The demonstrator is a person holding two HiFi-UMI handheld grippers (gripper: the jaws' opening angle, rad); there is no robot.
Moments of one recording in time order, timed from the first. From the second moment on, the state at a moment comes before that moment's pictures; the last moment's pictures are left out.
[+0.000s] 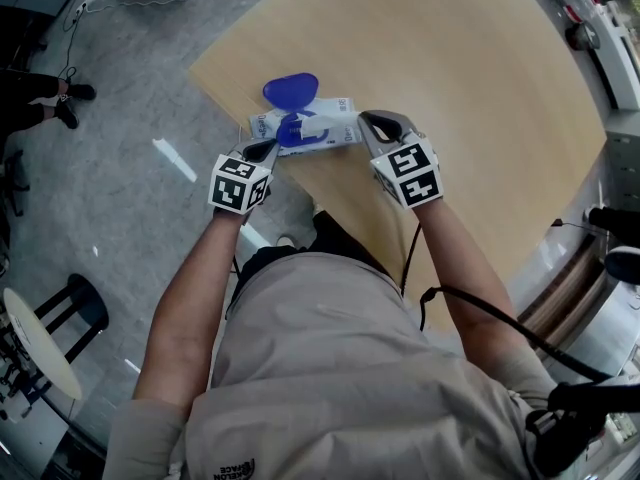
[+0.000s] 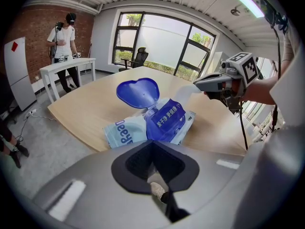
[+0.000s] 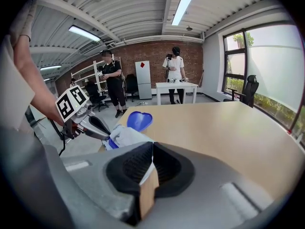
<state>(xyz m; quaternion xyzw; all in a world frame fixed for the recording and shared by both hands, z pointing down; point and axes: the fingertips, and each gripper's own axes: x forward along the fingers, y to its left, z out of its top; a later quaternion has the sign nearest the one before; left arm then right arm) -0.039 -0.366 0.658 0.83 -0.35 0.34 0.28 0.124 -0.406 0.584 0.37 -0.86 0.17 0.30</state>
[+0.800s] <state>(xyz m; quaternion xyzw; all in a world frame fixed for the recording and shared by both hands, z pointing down) -0.040 -0.362 0.653 0.83 -0.35 0.35 0.27 0.164 -0.398 0.559 0.42 -0.84 0.16 0.29</state>
